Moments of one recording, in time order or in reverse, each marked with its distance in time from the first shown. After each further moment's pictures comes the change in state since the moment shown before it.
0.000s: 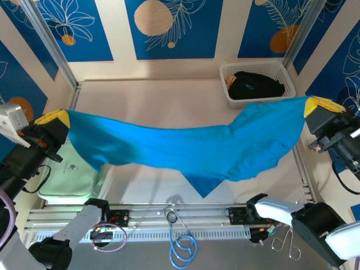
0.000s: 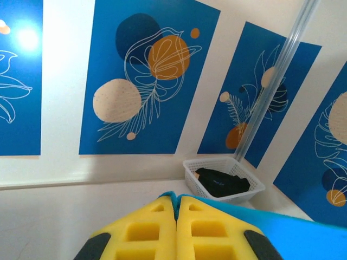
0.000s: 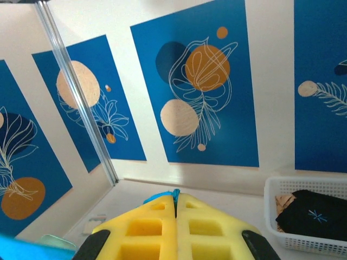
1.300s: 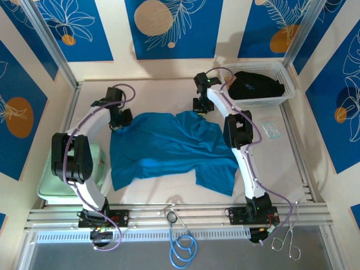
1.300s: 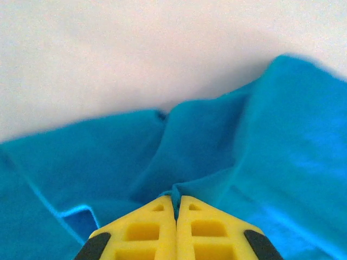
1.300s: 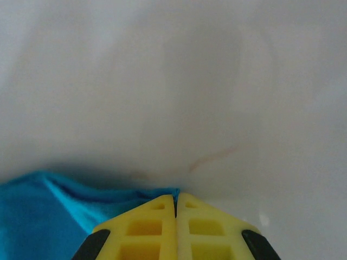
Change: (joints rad) left arm 0.009 0.883 -0.706 0.459 -0.188 -0.207; right arm -0.130 1.439 -0.241 0.257 -0.101 0.127
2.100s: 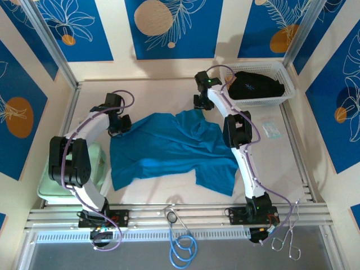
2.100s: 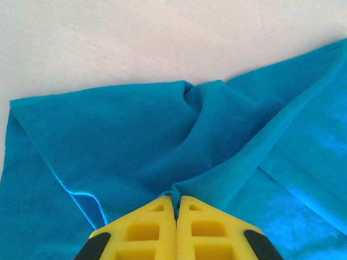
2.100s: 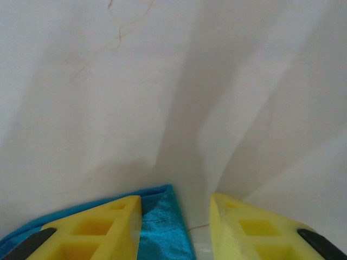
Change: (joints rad) left arm 0.009 -0.043 -0.141 0.027 0.000 -0.007; right arm -0.010 0.090 0.089 0.090 0.054 0.004
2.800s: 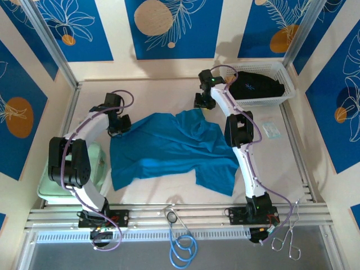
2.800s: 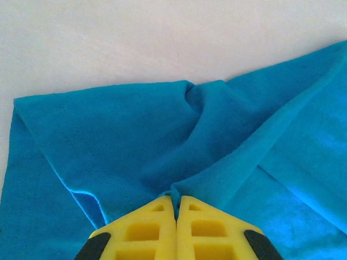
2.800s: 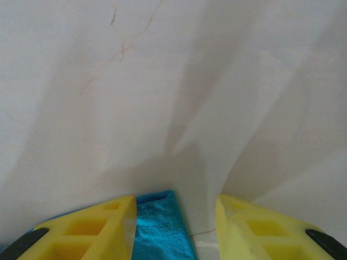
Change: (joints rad) left arm 0.002 -0.009 0.000 -0.007 0.000 0.000; right arm -0.034 0.018 0.043 -0.004 -0.103 0.019
